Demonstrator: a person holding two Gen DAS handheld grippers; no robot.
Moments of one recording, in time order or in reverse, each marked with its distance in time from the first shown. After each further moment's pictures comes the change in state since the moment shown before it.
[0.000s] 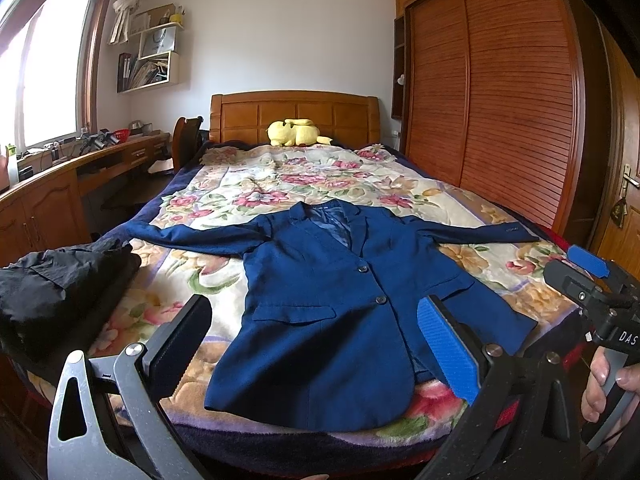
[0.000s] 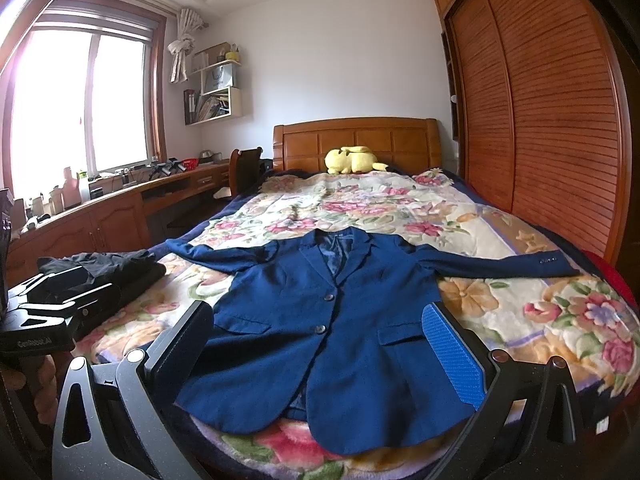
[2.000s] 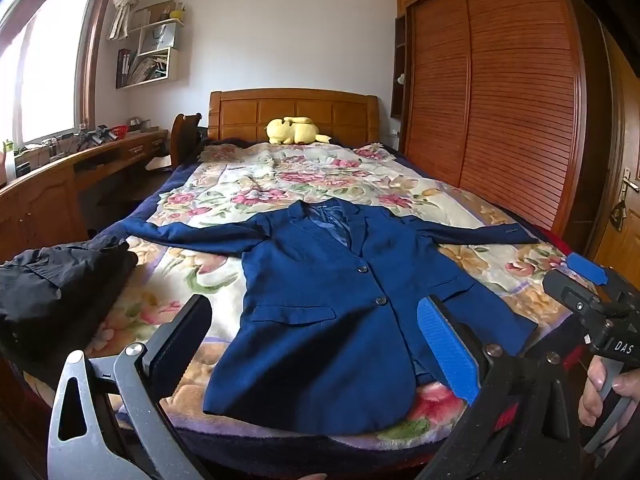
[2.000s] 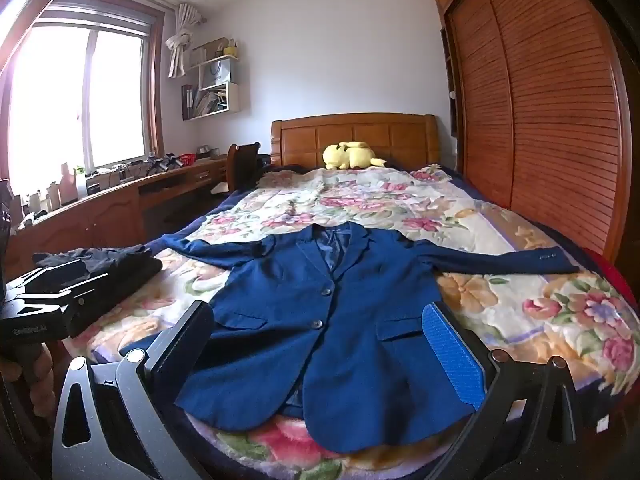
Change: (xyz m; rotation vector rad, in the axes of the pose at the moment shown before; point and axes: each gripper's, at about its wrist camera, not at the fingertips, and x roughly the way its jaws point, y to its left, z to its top) left arm 0.012 0.007 -0.006 -0.010 -0.002 -0.009; right arm 0.003 -0.001 -0.002 0.003 0.006 -0.005
